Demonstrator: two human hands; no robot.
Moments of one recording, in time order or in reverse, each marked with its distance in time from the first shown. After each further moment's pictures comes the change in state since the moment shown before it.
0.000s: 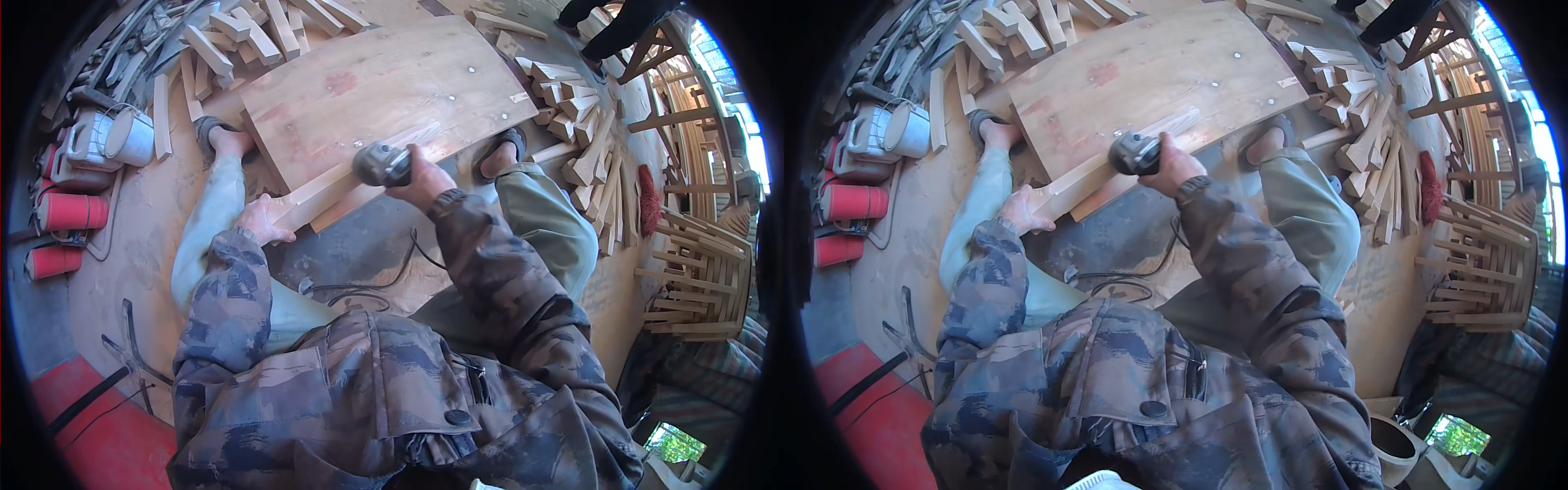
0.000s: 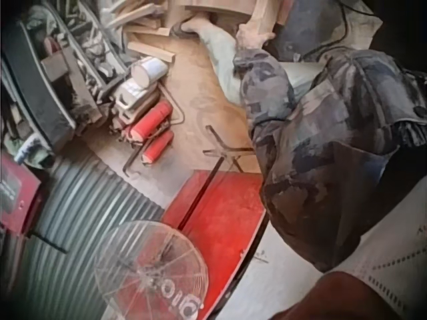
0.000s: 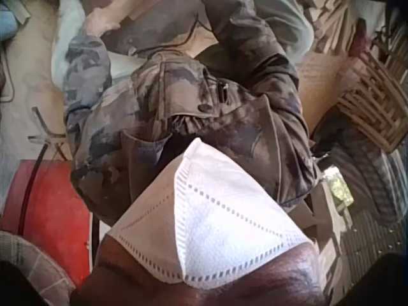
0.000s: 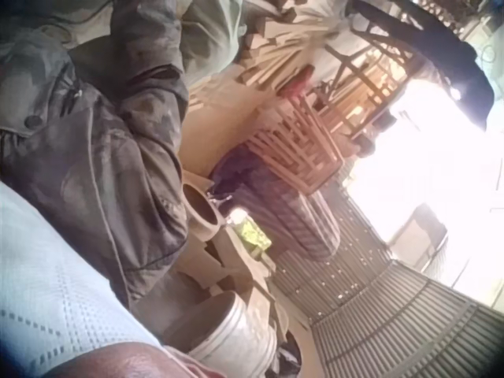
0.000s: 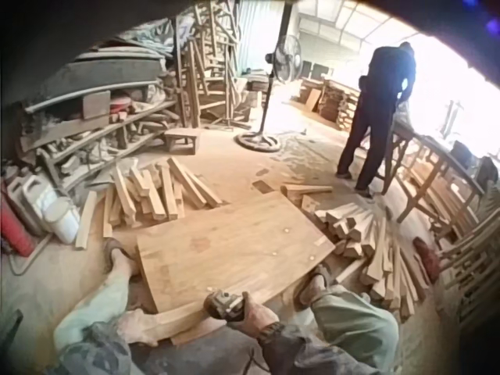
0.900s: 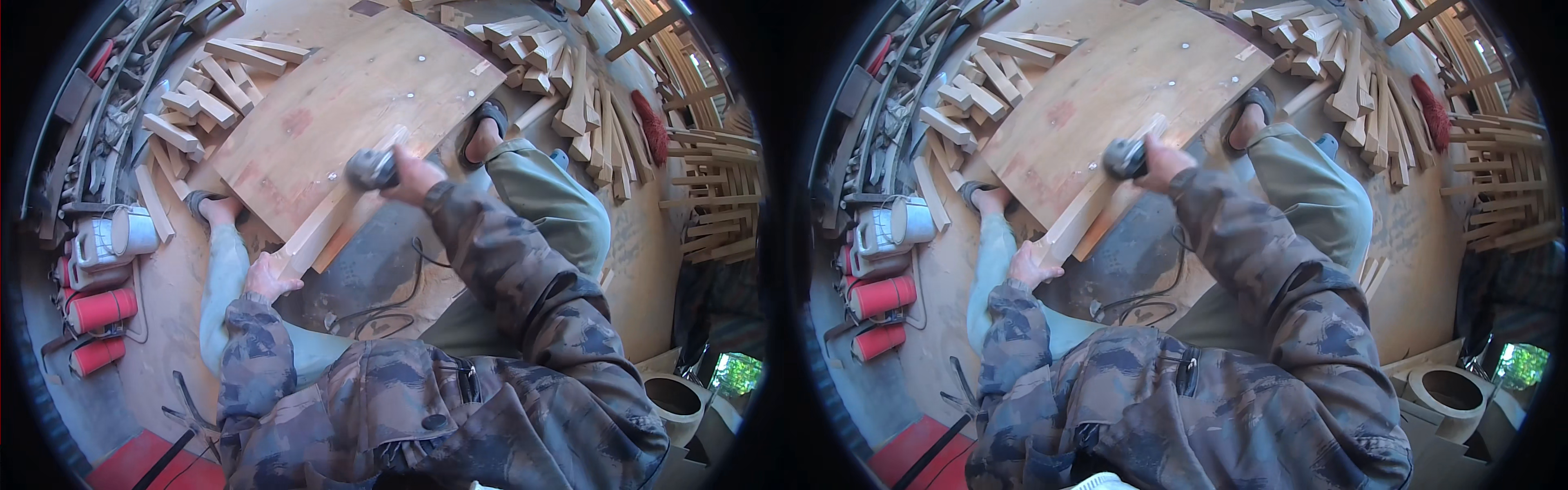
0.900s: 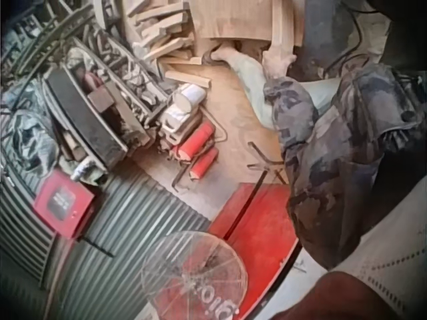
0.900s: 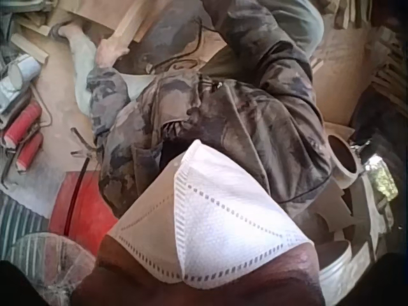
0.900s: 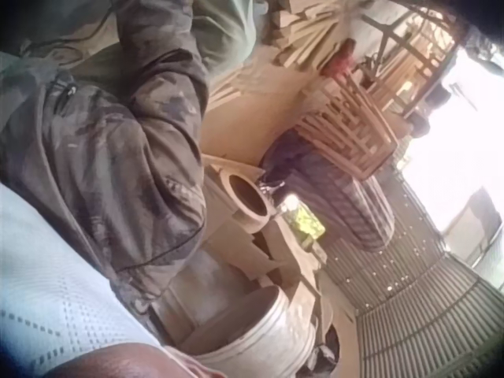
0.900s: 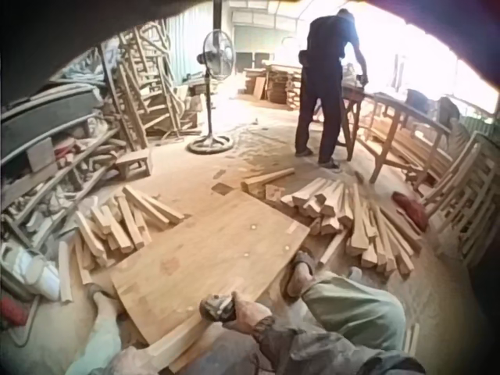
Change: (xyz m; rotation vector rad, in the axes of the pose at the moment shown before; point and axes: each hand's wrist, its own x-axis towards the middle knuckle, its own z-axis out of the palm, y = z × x) left_hand -0.003 0.000 0.002 -0.096 -0.024 -0.026; right_hand 0.015 0.029 -0.017 0.114 0.087 0.030
